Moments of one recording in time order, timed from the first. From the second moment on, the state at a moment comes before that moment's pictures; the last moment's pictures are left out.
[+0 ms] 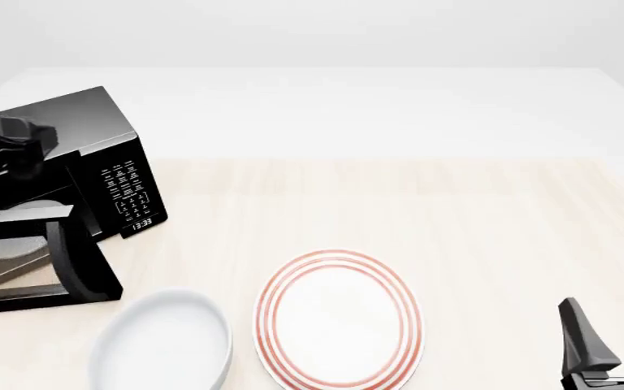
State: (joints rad) left arm 0.05 0.95 -1.03 0.59 0.07; right arm 0.00 0.01 -0.01 0.00 0.00
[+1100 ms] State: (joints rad) left arm 0.10 1.13 -1.05 0.55 0.04; right arm 0.00 0.01 -0.01 0.00 0.00
